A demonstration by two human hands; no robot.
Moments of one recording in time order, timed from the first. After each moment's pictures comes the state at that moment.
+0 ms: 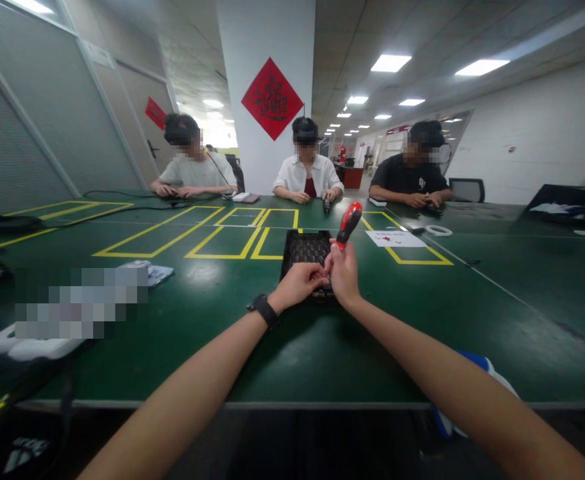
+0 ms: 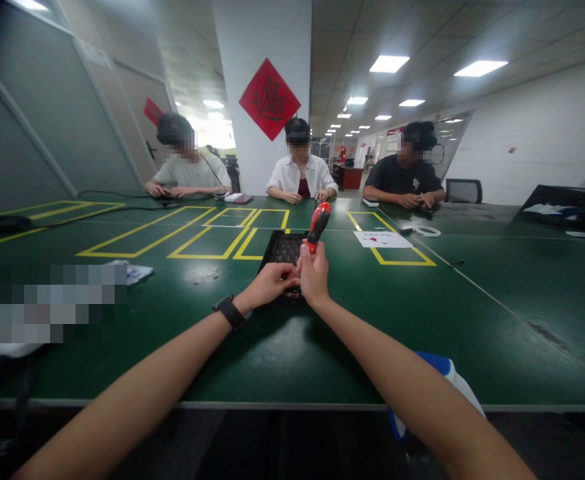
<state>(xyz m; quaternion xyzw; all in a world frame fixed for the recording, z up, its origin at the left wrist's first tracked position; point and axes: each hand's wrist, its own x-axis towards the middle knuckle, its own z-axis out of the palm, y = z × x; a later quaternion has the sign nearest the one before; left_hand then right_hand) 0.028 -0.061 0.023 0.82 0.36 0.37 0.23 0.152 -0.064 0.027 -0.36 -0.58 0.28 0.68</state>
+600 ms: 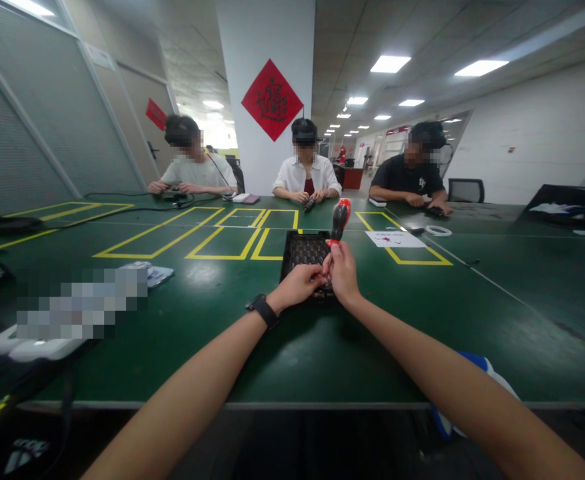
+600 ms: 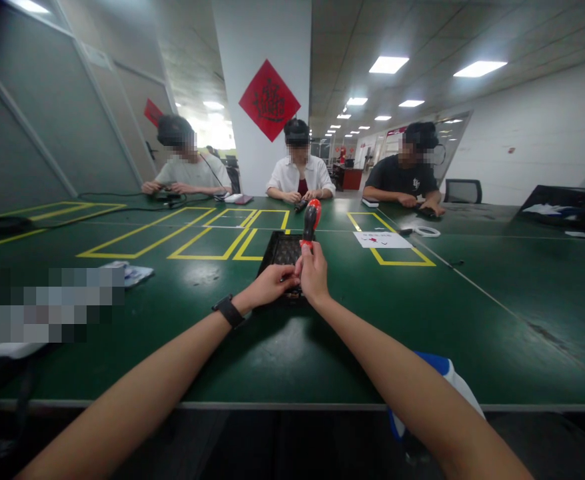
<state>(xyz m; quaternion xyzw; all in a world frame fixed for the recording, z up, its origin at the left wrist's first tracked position) 0.026 -0.062 0.026 0.85 0.35 0.34 0.20 0.153 -0.062 0.028 -0.35 -0.58 0.33 0.66</state>
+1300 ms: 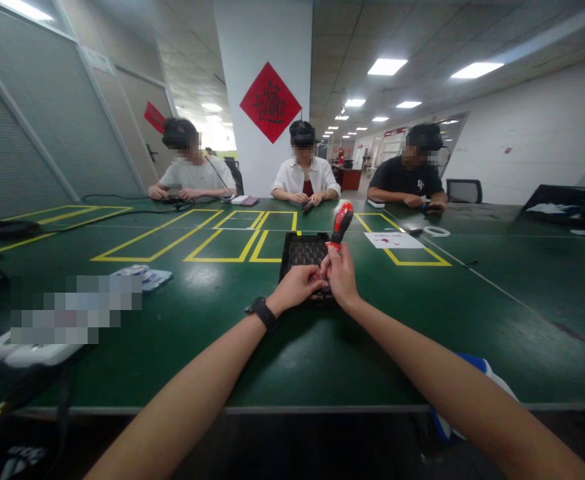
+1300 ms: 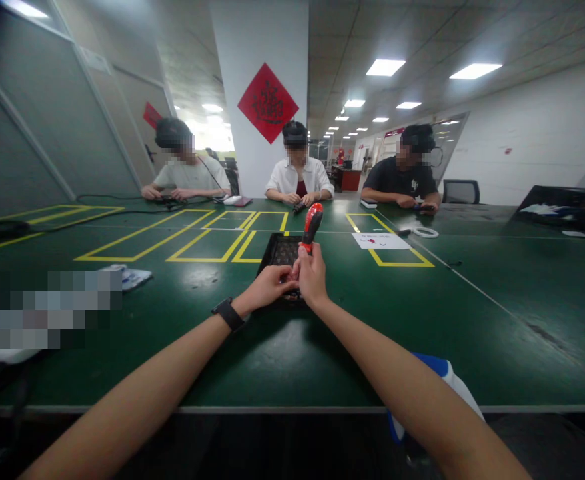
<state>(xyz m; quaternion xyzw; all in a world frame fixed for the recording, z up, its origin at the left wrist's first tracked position) 0.026 -0.058 0.021 0.83 0.38 0.37 0.20 0.151 -0.065 0.032 -0.32 -0.57 0.35 0.67</state>
